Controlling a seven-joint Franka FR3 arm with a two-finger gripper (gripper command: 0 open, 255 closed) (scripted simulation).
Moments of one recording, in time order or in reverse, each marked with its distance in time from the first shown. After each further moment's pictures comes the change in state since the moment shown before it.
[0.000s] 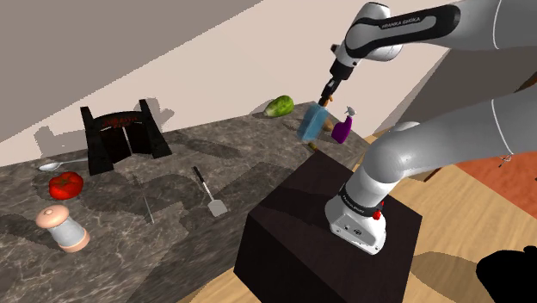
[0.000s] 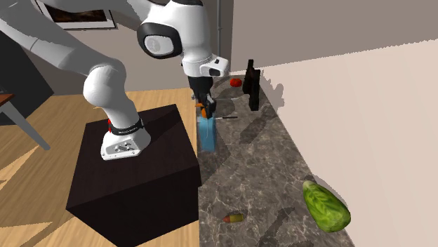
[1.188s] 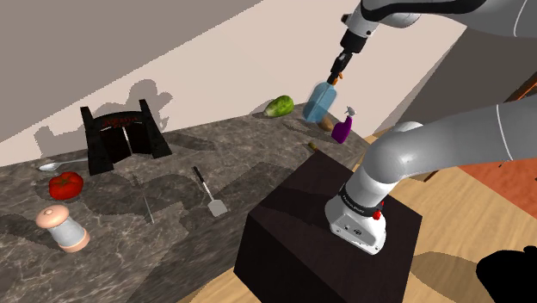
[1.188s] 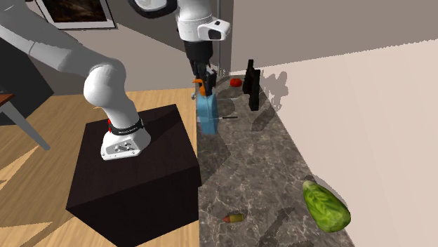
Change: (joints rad) arm 0.011 -0.064 0.067 0.198 0.038 -0.261 0.016
